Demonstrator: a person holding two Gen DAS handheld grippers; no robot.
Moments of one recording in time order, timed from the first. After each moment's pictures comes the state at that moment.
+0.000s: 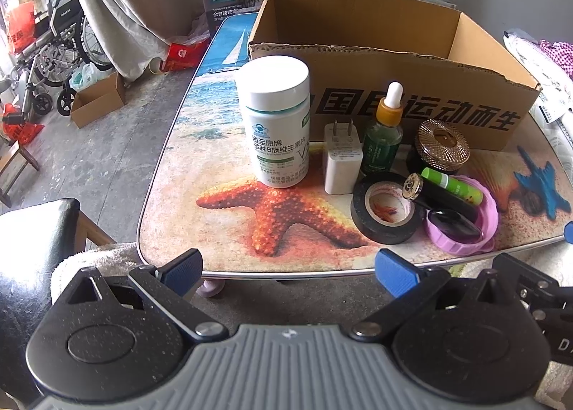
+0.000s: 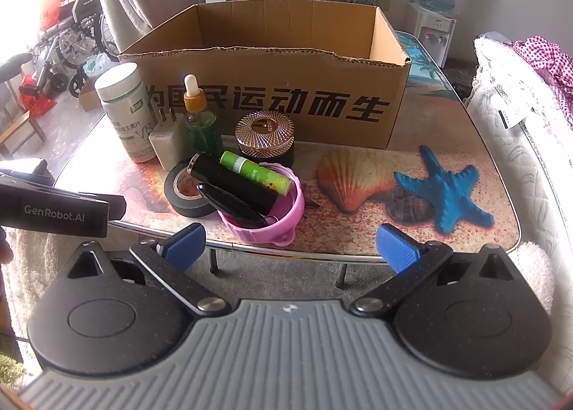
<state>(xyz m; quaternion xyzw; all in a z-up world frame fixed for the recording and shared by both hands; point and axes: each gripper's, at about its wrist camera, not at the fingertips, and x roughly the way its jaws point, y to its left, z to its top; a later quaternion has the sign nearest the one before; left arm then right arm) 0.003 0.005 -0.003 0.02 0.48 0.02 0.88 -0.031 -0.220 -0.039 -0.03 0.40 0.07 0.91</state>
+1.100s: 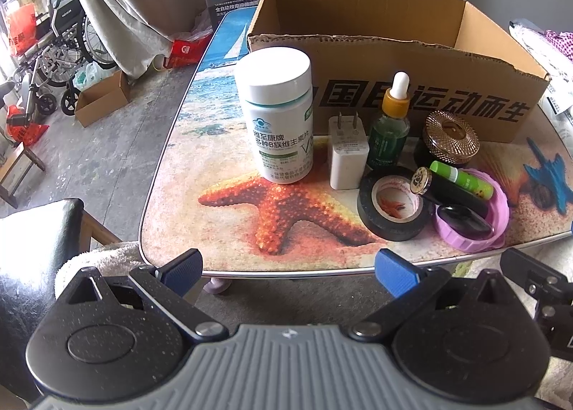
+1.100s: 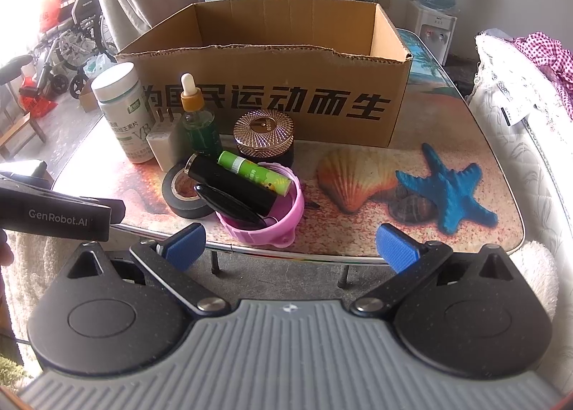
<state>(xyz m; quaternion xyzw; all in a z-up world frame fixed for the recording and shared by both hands) 0.007 0.003 -0.008 0.04 0.49 0.03 0.87 -0.026 -0.222 -0.045 -0.02 0.40 0.07 0.91</state>
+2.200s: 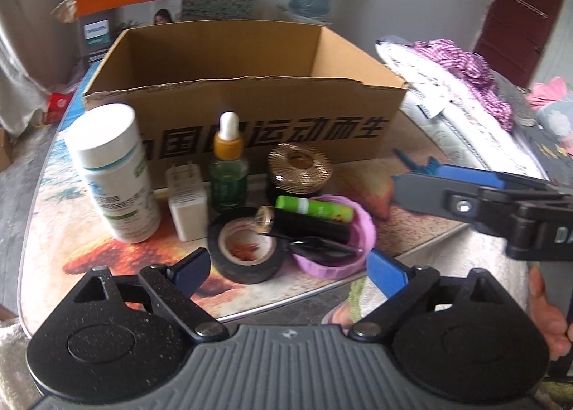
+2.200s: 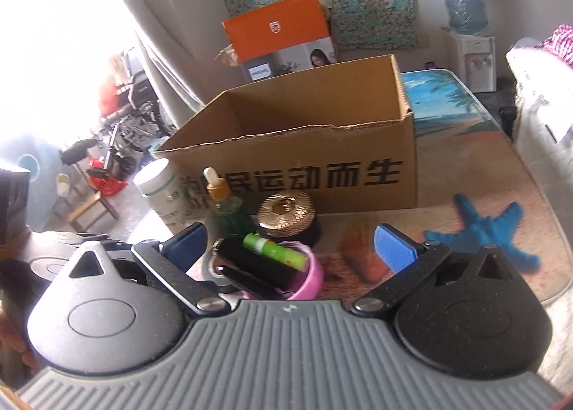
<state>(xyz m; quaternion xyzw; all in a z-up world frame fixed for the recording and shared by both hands) 0.006 -0.039 -0.007 0.01 0.42 -0.21 0.88 -0.016 -0.280 -0.032 0.11 0.30 0.19 0.93</state>
